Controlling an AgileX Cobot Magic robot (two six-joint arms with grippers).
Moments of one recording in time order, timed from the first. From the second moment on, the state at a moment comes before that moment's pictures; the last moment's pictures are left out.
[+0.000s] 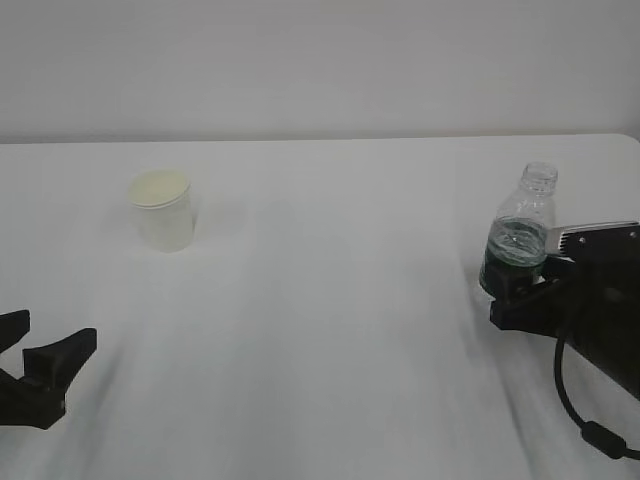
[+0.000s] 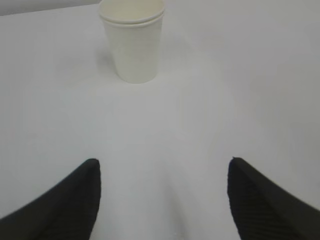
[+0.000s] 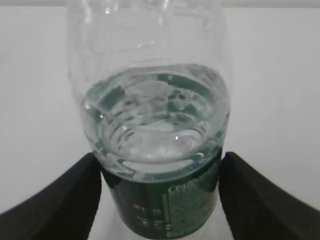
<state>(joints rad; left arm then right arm) -0.35 1.65 -0.05 -0.03 -1.14 -0.03 0.19 2.00 -0.41 0.00 -1.15 0.02</state>
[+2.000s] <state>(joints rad) -0.35 1.65 -0.05 -0.01 -1.14 -0.03 0.19 2.11 -0.57 0.01 -1.15 0.02</state>
